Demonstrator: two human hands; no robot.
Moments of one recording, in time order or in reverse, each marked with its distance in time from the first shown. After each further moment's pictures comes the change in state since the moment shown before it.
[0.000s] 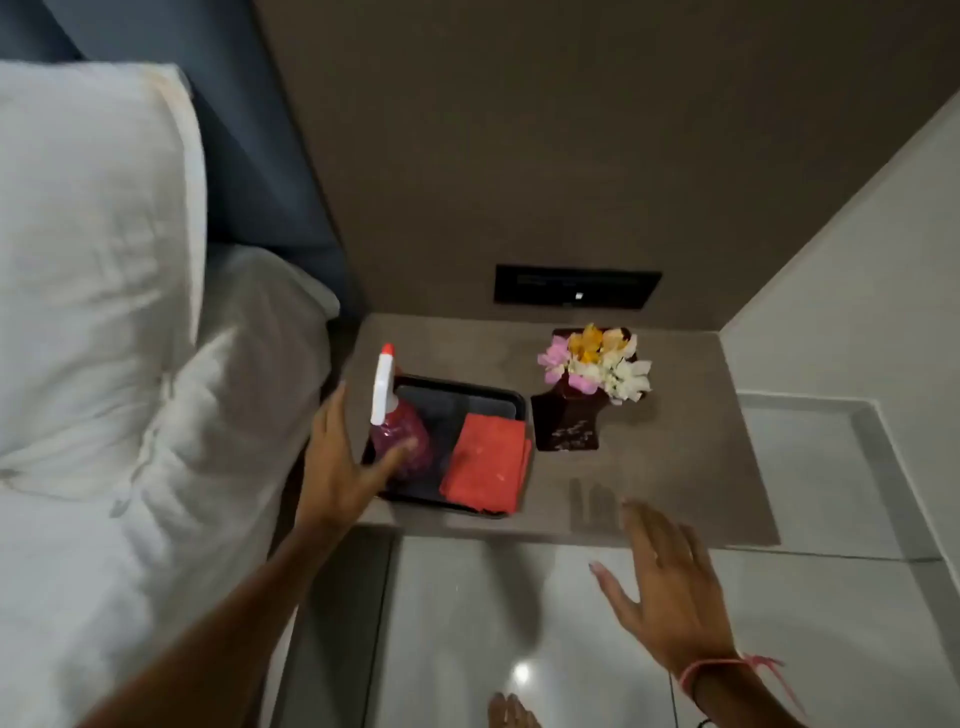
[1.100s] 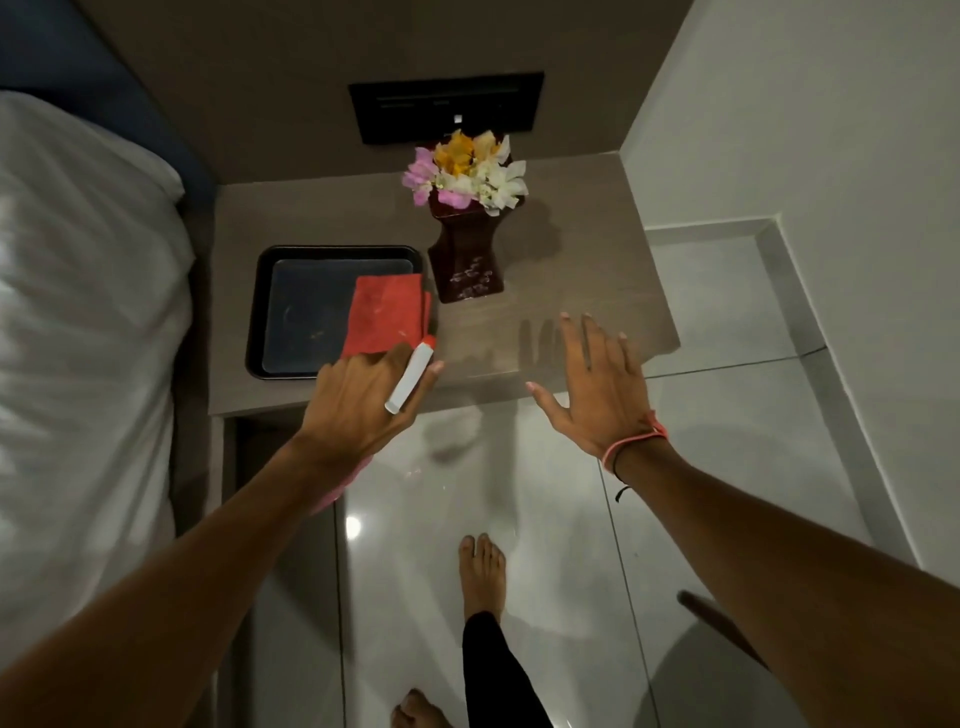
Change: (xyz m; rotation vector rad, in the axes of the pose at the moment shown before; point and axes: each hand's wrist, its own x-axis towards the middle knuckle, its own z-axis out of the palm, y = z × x) left_hand -0.090 0.057 0.092 0.428 -0.291 0.511; right_hand -0.007 0.042 0.014 -0.023 -0.020 0.096
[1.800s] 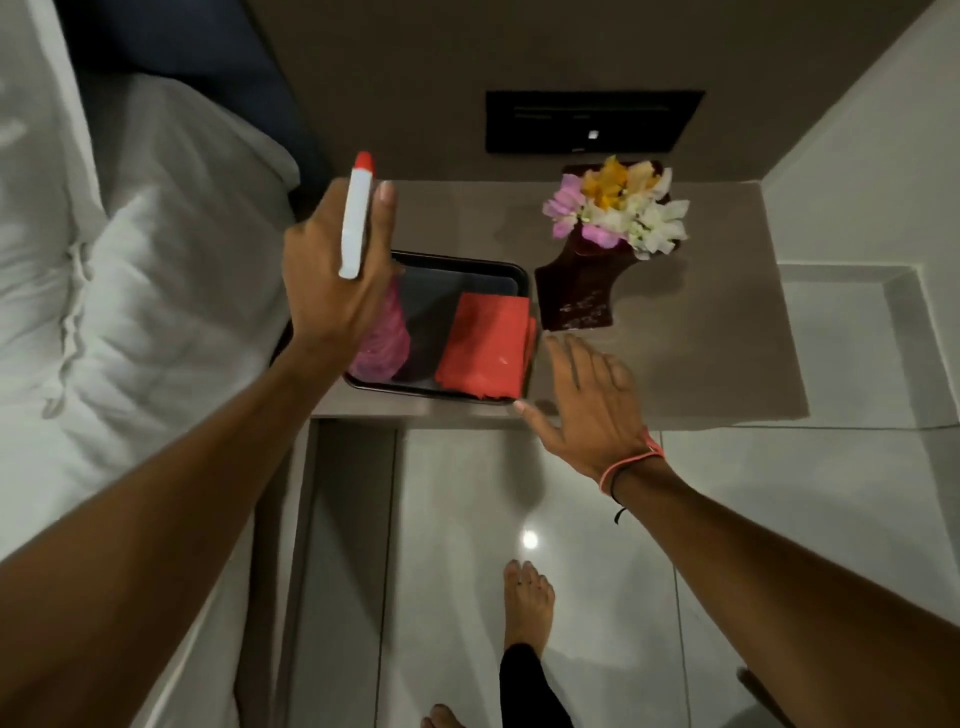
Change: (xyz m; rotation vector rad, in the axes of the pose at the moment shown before) left_hand 0.090 -0.104 -0.083 -0.352 0.703 -0.179; right_hand 0.067 -0.110 0.021 0.064 -0.031 -0.245
